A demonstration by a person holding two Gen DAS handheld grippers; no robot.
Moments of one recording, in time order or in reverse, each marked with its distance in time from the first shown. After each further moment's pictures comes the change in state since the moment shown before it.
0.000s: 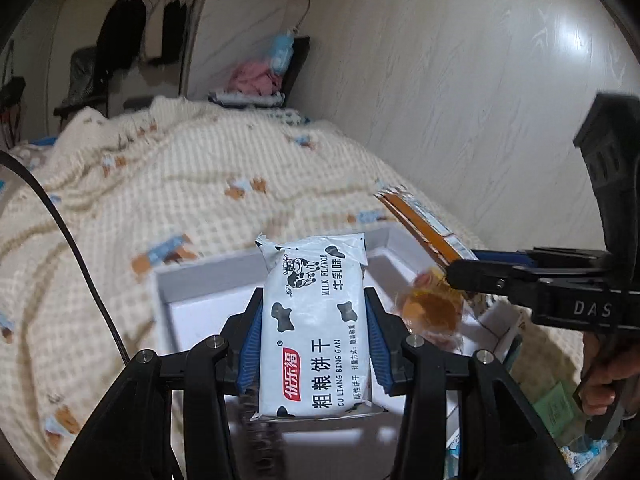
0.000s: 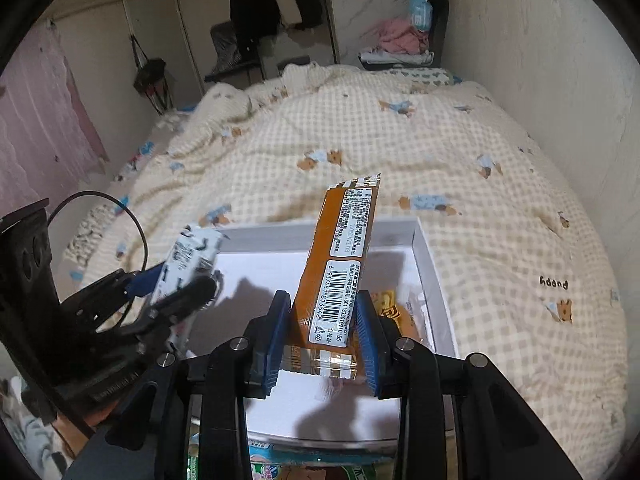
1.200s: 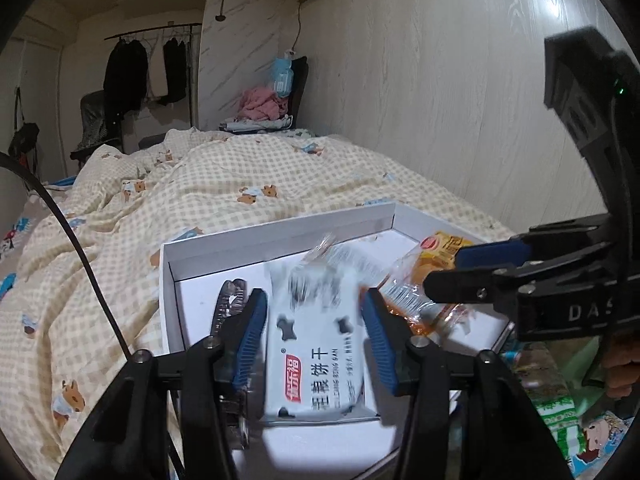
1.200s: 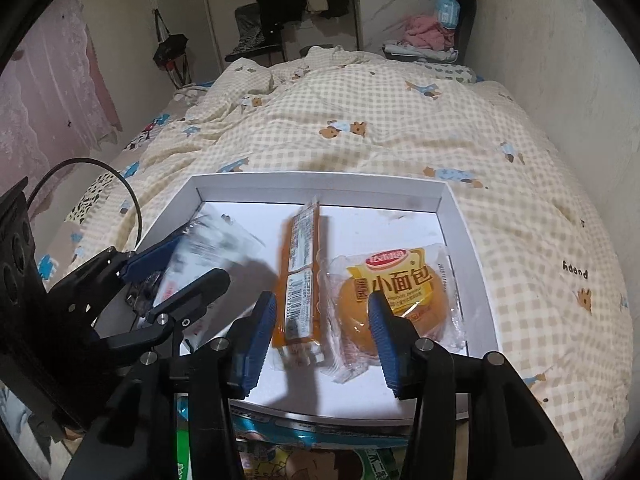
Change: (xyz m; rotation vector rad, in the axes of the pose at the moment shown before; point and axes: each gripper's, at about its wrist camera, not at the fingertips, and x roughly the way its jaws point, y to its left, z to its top) left arm -0.006 -0.015 -0.043 0.105 -0.113 0.113; right arm 0.015 0.013 -0.035 -0.089 0.016 0.029
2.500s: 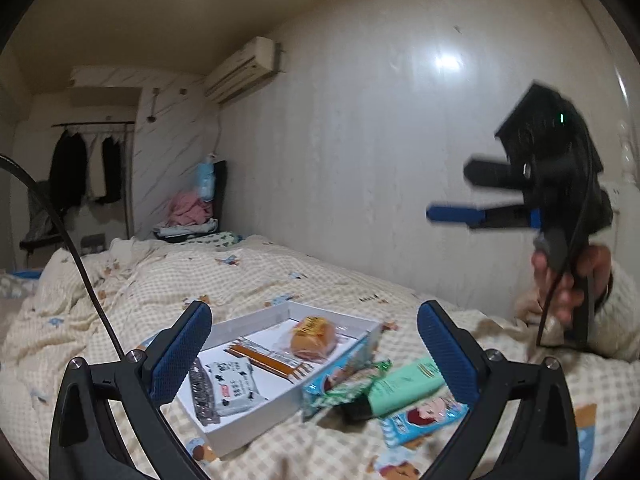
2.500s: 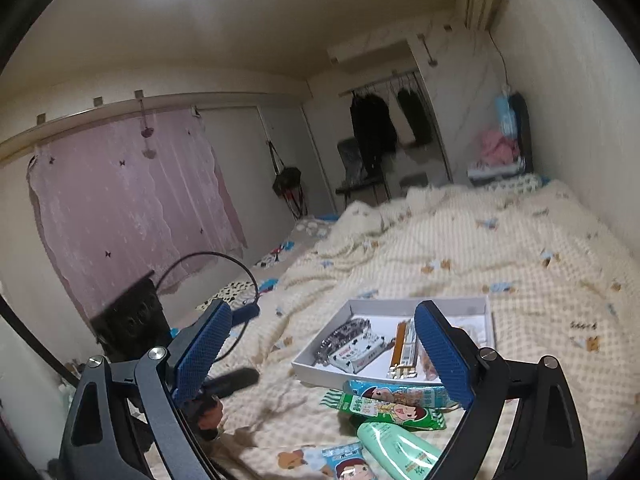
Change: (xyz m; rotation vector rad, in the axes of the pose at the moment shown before) left arm -0.167 -0.040 0.005 0.174 -0.327 -0.263; right arm -0.207 -0.010 -0.051 -0.024 -0.524 0.423
